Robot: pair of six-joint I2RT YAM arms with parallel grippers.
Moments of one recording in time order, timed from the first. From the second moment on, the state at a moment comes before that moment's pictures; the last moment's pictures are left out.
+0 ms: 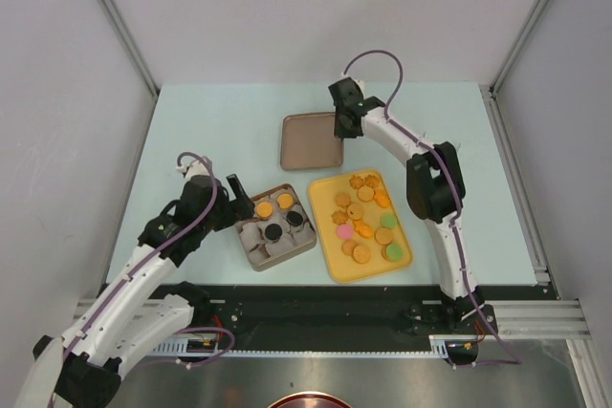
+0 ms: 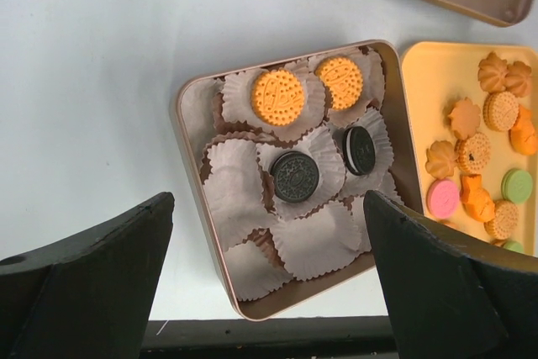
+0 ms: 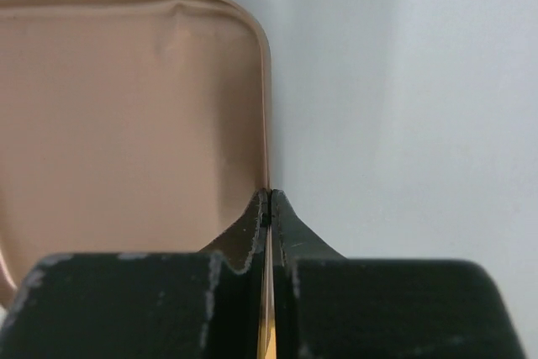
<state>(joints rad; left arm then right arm) -0.46 0.77 0.71 -0.69 -0.22 -0.72 0.50 2.31 2.00 -0.63 0.25 0.46</state>
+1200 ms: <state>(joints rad) -0.23 0.94 0.83 -0.20 0.37 -0.79 0.65 1.20 0.92 0.07 0.26 0.24</state>
